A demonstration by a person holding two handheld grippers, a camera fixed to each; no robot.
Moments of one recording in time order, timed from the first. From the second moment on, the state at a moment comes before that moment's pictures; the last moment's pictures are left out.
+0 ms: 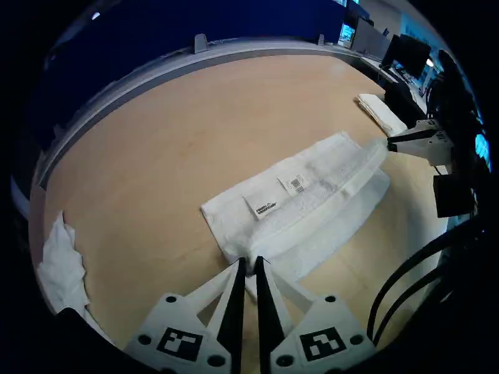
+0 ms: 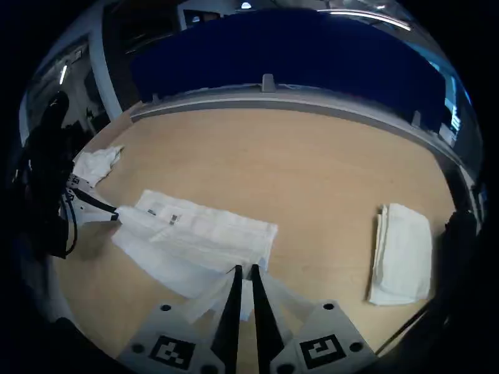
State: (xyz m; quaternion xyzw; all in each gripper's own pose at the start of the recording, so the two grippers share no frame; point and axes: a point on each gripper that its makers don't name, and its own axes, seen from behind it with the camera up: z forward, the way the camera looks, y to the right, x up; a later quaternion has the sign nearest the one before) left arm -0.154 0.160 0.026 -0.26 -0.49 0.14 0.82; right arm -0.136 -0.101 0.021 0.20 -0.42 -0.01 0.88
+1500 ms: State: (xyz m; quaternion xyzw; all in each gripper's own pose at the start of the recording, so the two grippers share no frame) left arm -0.156 0.129 0.104 -0.19 -0.44 0.15 0.86; right arm -0.152 -0.091 0.071 0.16 -0.41 -0.03 0.90
